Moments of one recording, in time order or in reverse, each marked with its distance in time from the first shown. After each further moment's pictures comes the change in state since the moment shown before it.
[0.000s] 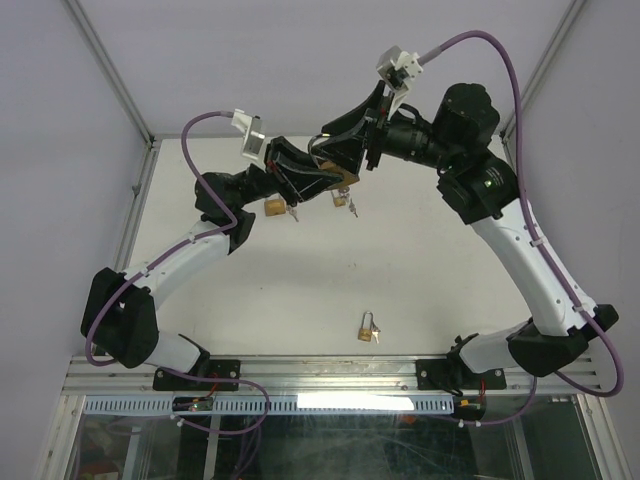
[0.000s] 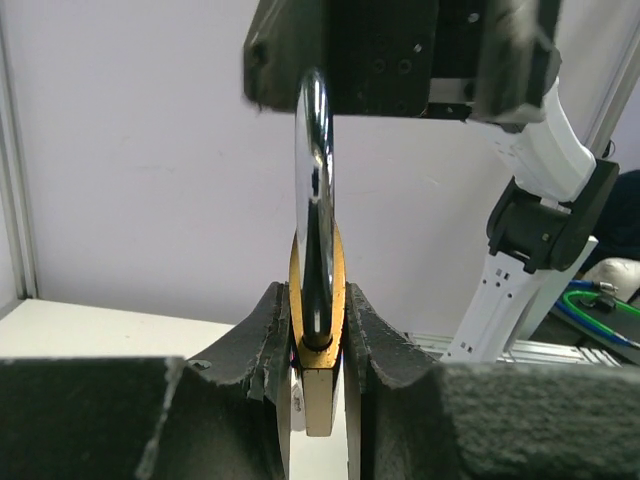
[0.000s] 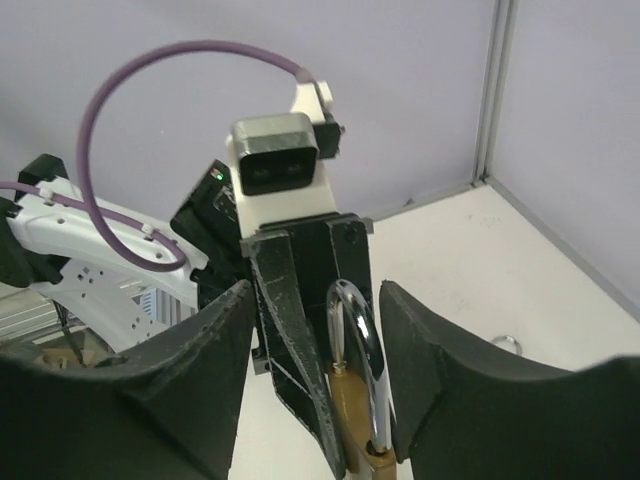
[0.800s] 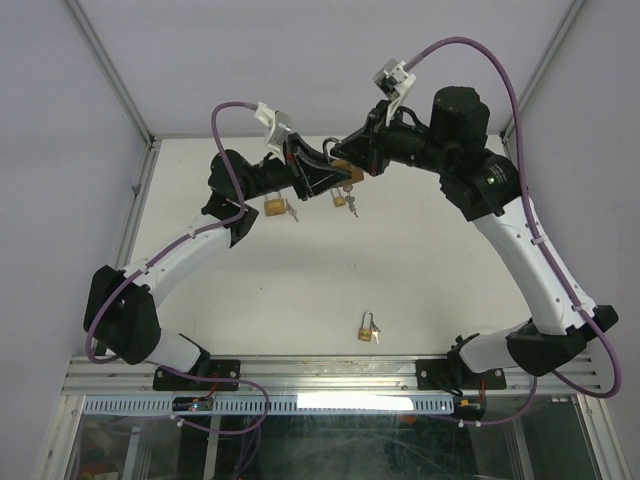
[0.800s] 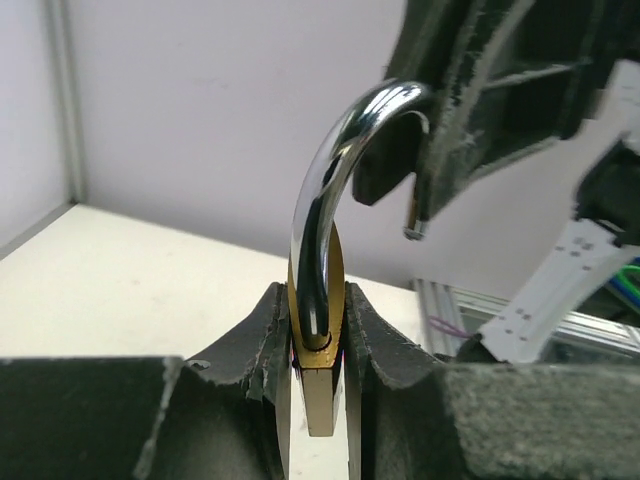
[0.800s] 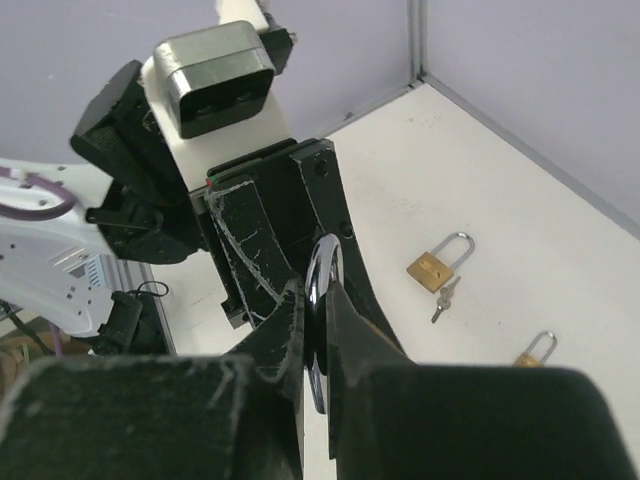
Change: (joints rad) left arm -0.006 0.023 0.083 -0.343 0.031 0.184; right arm -0.035 0.013 0.020 -0.270 0.095 -0.122
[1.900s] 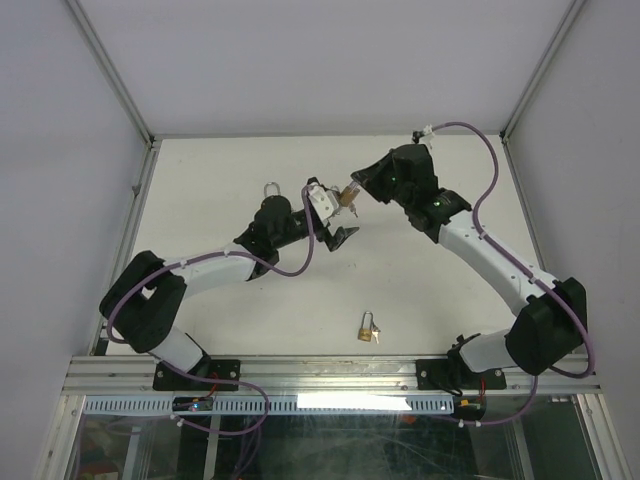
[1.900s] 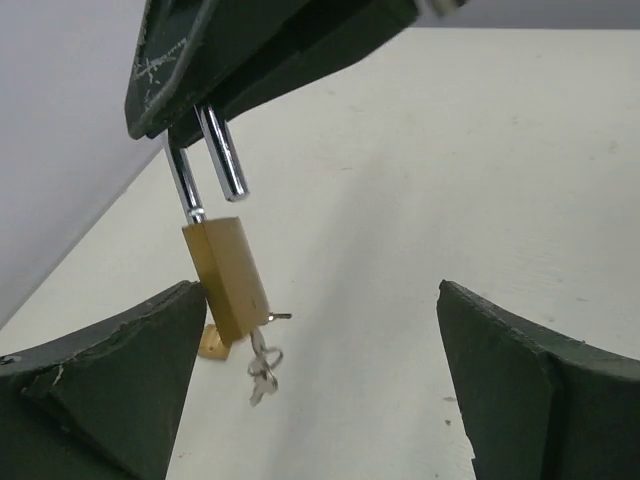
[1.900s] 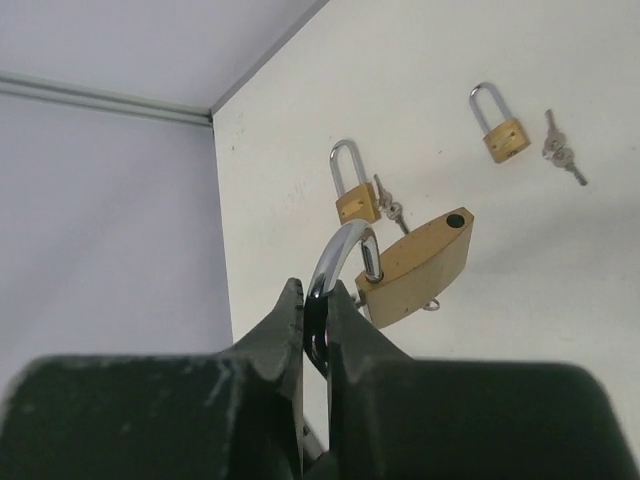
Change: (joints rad) left arm -0.172 0.125 -0.298 -0.106 -0.524 0.855; right arm -0.034 -0.003 -0.620 0.326 0.655 0.958
